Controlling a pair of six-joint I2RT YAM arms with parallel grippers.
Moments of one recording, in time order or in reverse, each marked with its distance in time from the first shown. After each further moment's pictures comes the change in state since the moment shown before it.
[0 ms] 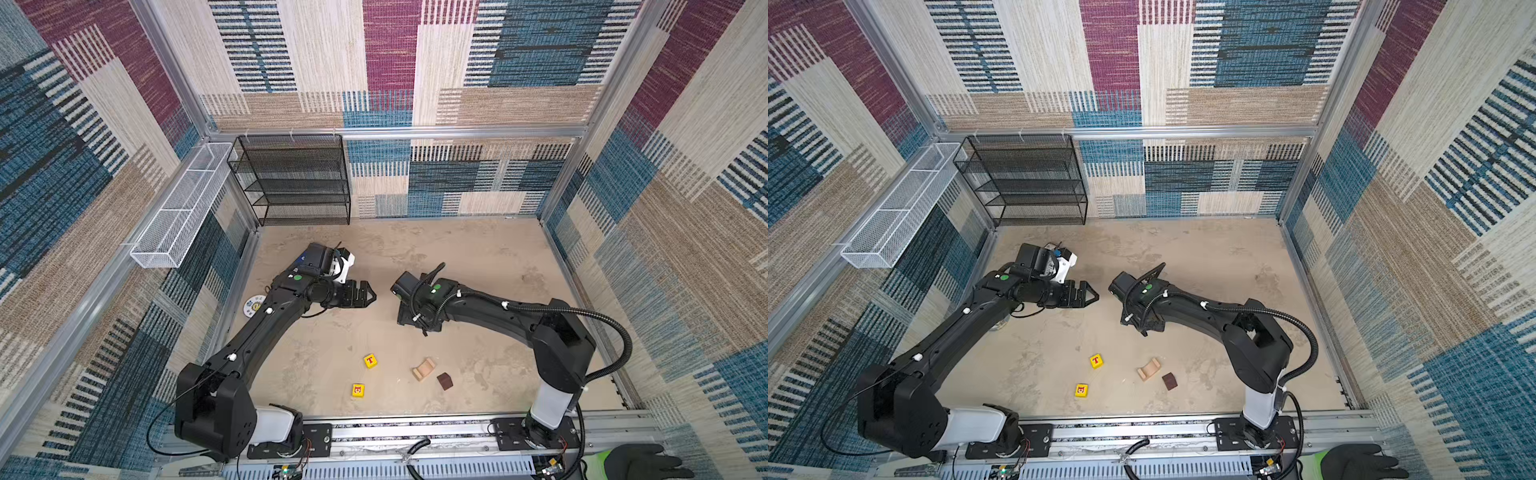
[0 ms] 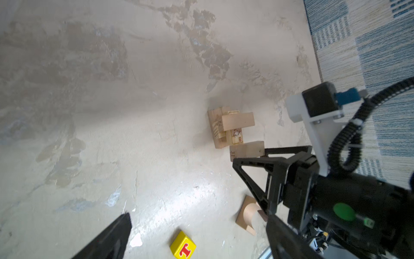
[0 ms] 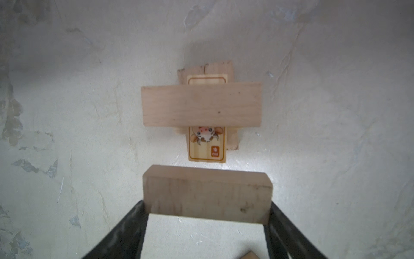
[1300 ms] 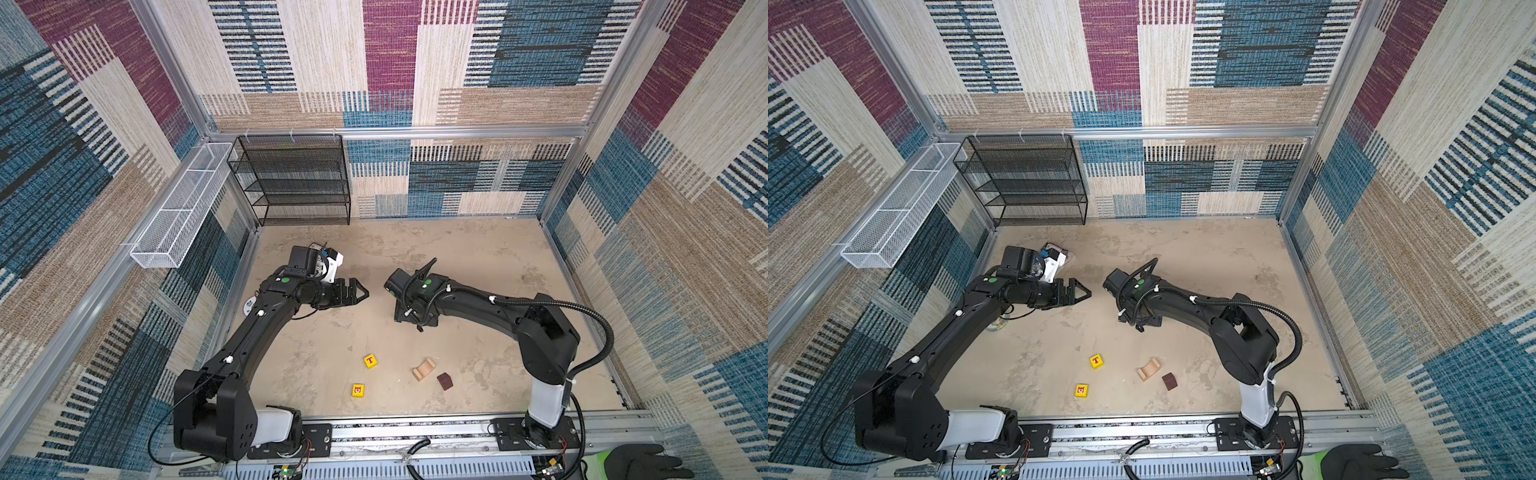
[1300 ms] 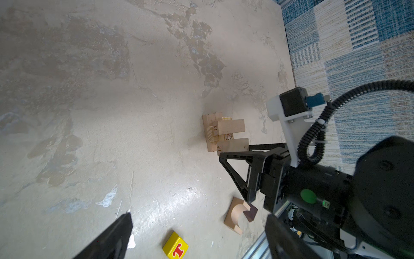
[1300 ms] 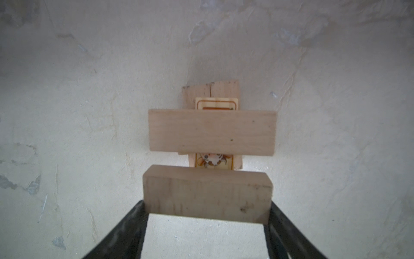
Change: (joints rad) left arm 0.111 -0.020 -0.036 0.047 0.147 -0.010; right arm 0.000 0.080 0.093 -0.046 0.042 -0.044
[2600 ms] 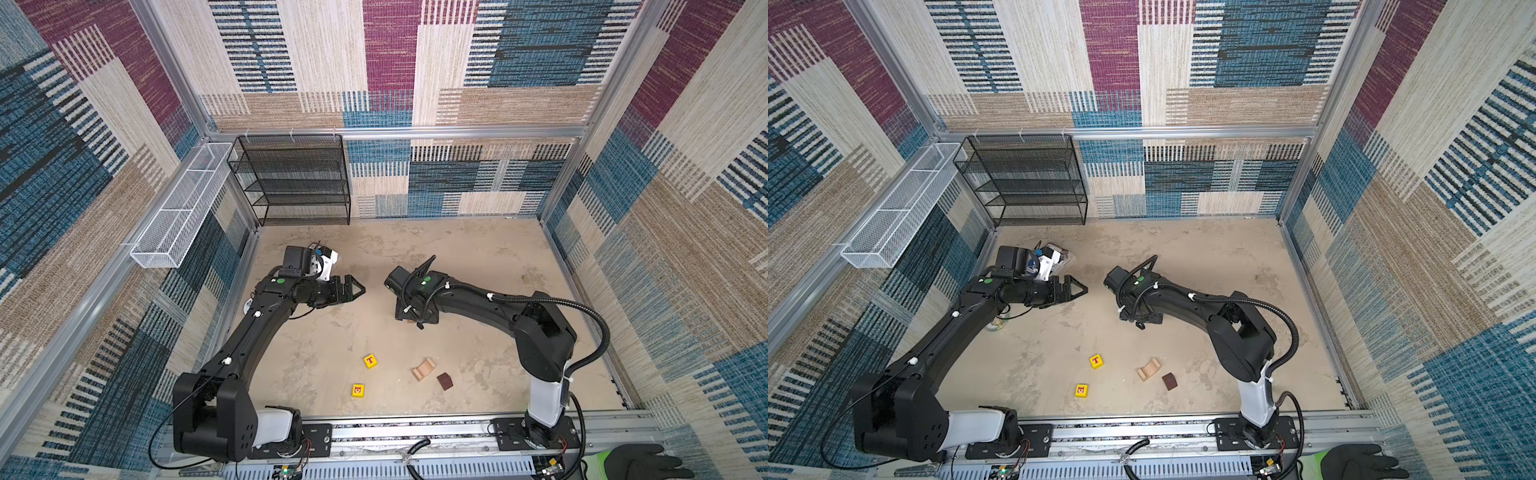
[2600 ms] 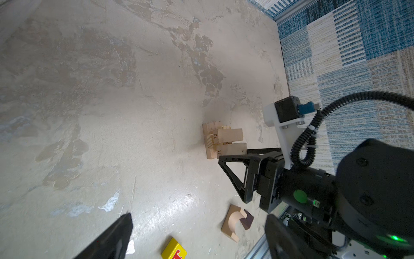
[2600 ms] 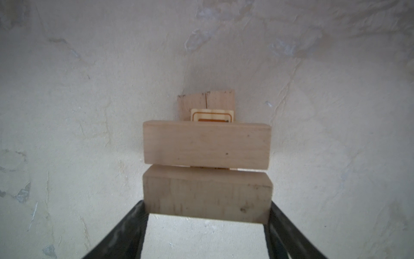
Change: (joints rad) left arm 0.039 -0.010 -0.012 0.035 0.026 -0.026; right arm -0.018 0.024 0.023 -0.023 0.006 -0.030
